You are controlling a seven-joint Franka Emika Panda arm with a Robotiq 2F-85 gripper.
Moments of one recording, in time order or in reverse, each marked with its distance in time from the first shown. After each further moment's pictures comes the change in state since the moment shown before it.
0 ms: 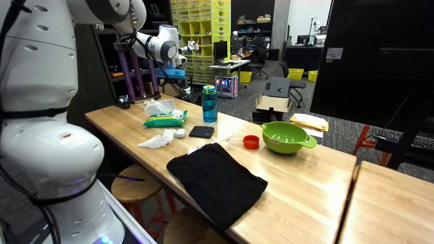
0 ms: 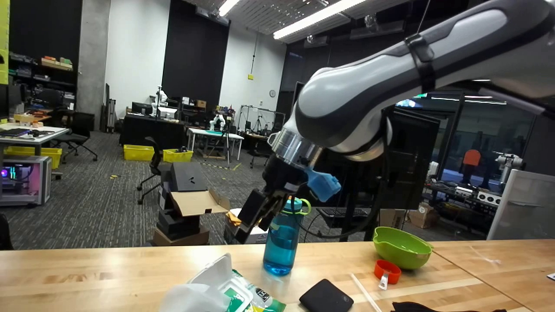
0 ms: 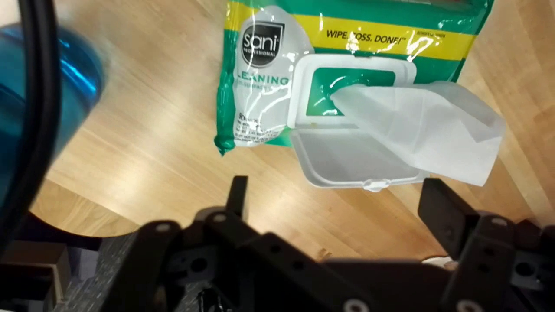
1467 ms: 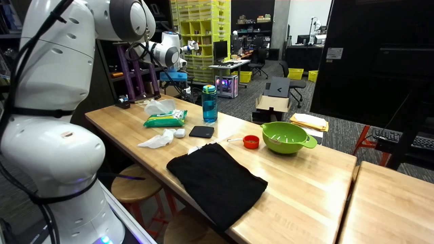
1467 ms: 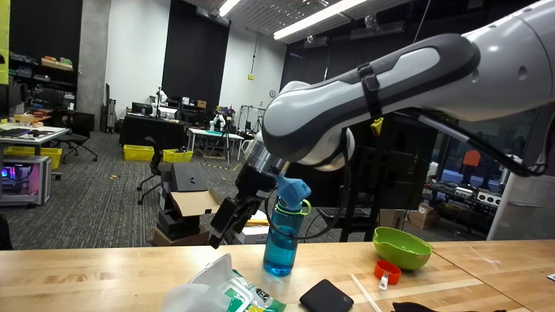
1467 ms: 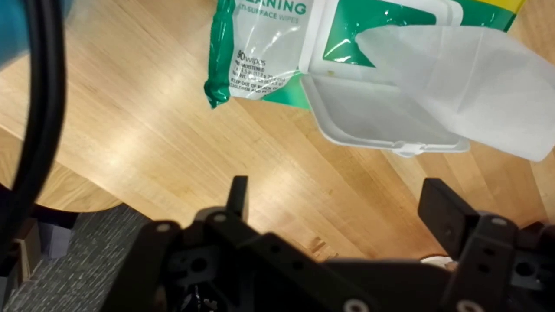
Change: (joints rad) arm 0.025 0.180 0.016 0.190 -0.067 0.005 -0.028
